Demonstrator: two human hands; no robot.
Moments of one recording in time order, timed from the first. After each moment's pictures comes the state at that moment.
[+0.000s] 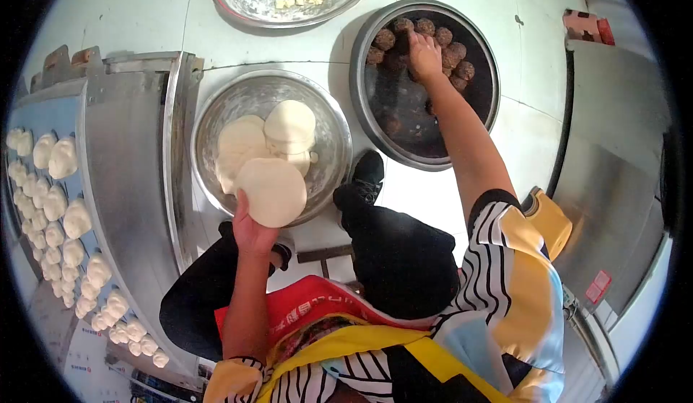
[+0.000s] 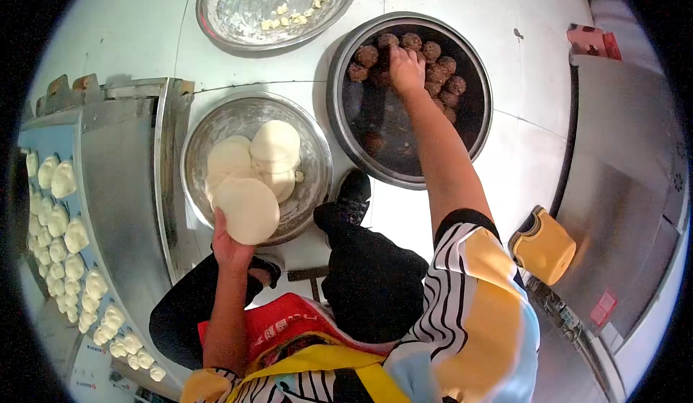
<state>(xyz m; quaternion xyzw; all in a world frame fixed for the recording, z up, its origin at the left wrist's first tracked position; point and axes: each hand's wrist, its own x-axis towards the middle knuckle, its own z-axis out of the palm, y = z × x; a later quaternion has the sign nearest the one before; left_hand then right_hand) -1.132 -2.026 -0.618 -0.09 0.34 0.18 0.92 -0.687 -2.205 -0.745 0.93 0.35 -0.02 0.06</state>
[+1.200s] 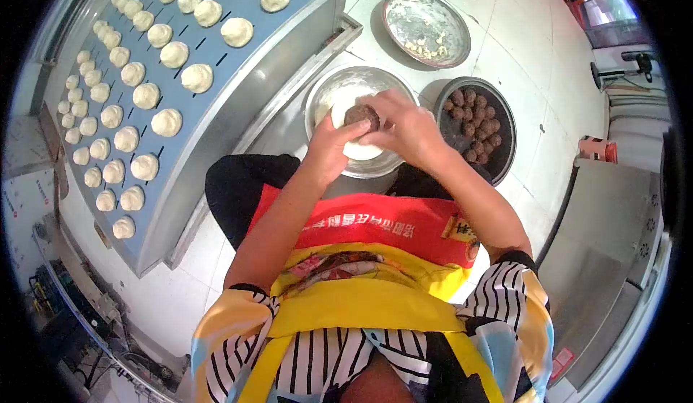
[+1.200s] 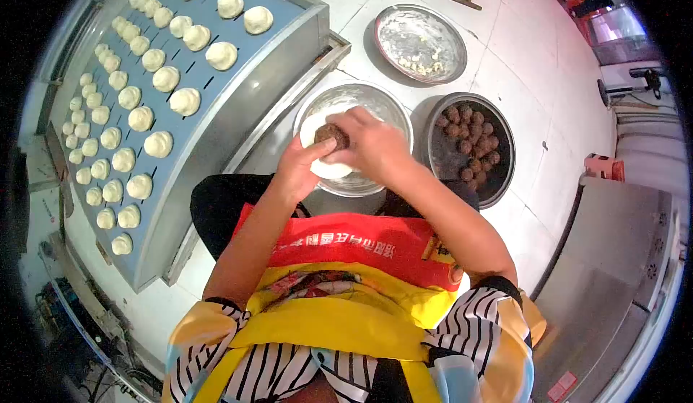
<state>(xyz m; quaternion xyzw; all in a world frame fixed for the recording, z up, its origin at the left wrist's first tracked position) -1.215 -2.019 -0.443 0.23 0.23 0.25 0.91 -1.067 -2.084 -0.376 0.68 0.66 -0.19 -0.25</state>
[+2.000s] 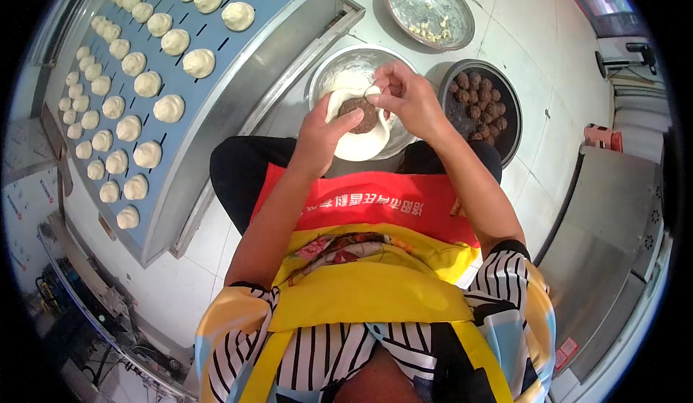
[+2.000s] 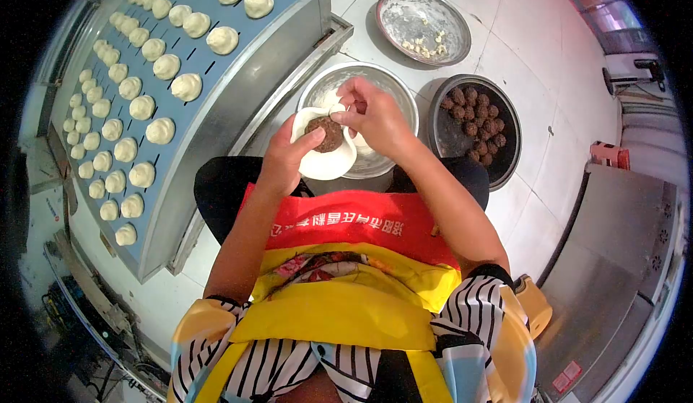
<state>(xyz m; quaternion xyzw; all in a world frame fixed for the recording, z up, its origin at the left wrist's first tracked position) -1.244 -2.025 -0.418 0.38 0.28 0.26 0.84 -1.072 -2.078 -0.393 0.63 0.41 -0.45 -0.48</state>
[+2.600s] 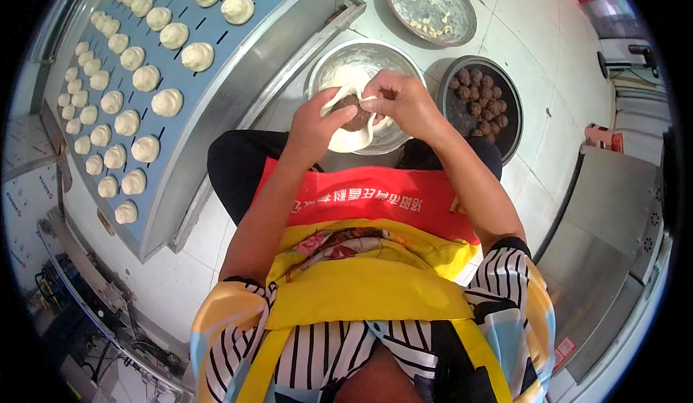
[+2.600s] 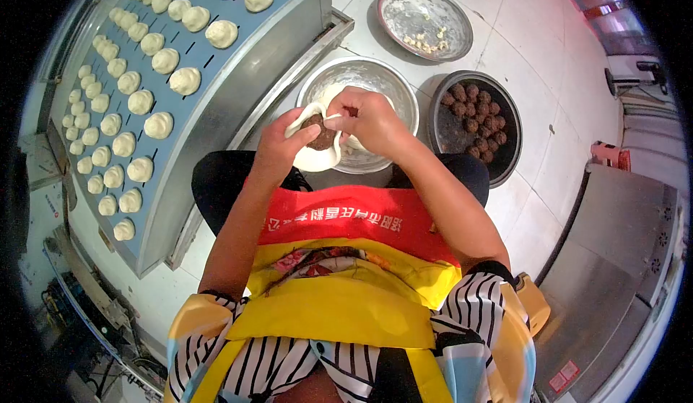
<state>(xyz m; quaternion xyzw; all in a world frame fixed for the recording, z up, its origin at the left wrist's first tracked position) -1.255 -2.013 -0.420 0.62 0.36 0.19 0.68 -1.073 -2.082 -0.398 0.61 0.45 -0.51 -0.42</state>
